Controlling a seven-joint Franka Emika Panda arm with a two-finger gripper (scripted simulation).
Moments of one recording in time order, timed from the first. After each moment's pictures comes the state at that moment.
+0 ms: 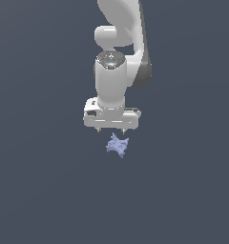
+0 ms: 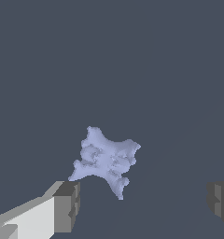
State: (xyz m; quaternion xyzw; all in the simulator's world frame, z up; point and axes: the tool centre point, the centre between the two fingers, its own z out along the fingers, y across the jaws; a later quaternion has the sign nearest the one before) arm 0.014 -0.014 0.184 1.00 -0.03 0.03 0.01
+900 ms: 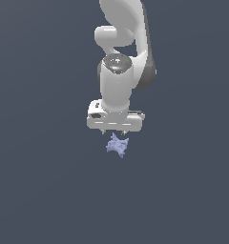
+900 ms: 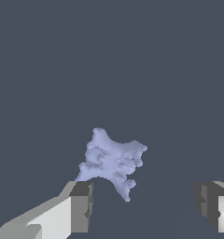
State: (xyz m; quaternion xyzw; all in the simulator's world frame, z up) arm 0.020 -0.002 0.181 1.00 -0.03 0.02 0.02
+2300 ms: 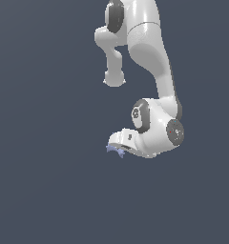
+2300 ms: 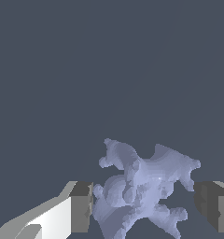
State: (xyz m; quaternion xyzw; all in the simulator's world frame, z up) arm 0.048 0.049 0.082 0.97 -0.09 -0.11 0.22
